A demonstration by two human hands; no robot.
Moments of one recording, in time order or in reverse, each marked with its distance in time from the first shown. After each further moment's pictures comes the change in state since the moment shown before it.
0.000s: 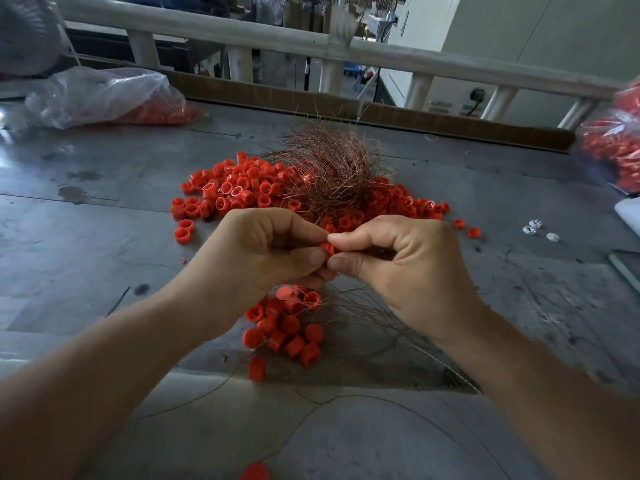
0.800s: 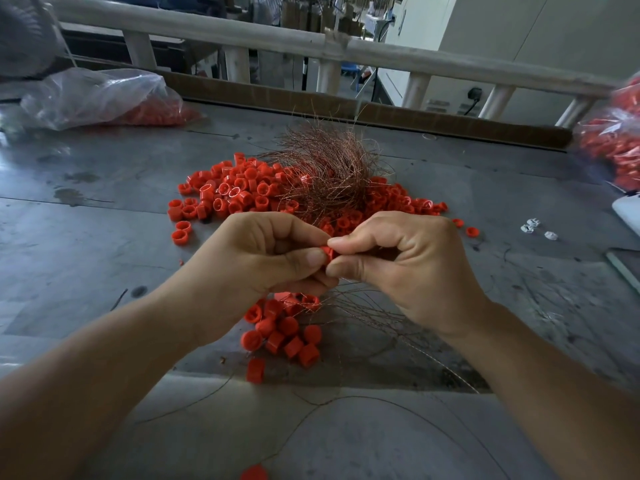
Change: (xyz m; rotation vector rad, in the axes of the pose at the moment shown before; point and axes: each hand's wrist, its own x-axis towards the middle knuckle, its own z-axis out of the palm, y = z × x) left_hand -0.002 0.003 -0.002 -0.125 -0.100 -0.098; right_hand 0.004 0.005 -0.005 0.032 -0.036 -0.115
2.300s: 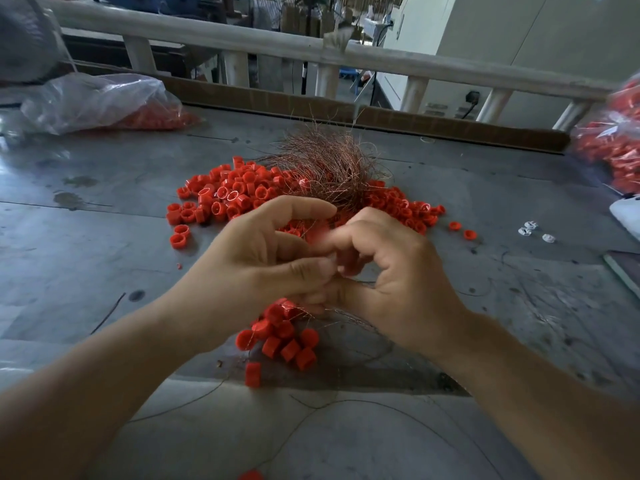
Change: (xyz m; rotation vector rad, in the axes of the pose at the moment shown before) left_hand -0.004 0.004 0.004 0.028 -0.004 0.094; right_hand -0.004 -0.007 0.007 -0.116 -0.080 -0.055
